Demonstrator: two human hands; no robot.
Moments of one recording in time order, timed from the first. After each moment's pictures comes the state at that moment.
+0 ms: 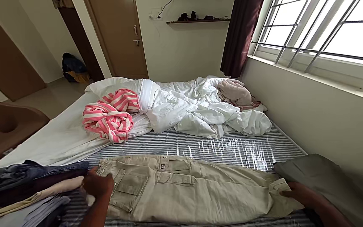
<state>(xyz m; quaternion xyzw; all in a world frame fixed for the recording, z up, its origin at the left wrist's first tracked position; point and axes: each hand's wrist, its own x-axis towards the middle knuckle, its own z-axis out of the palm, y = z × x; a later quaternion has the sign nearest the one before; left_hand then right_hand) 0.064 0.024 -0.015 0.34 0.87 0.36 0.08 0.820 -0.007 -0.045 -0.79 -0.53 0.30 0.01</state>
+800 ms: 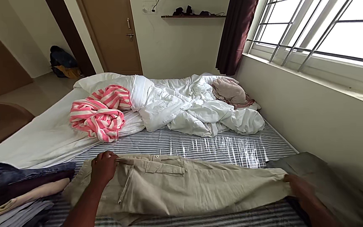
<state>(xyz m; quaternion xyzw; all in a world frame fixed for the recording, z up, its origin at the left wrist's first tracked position) 0.077 0.081 0.004 0.65 0.76 0.07 0.05 0.807 -0.012 -0.043 -0.82 -0.32 0.28 0.38</state>
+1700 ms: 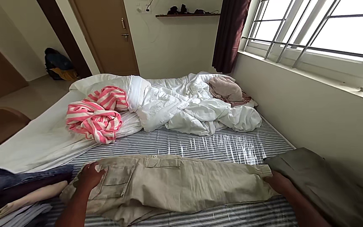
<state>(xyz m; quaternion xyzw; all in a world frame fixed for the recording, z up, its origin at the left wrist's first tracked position) 0.023 0.070 -0.017 0.49 0.84 0.13 0.19 0.786 0.014 -0.056 -0.86 -0.44 0.24 0.06</state>
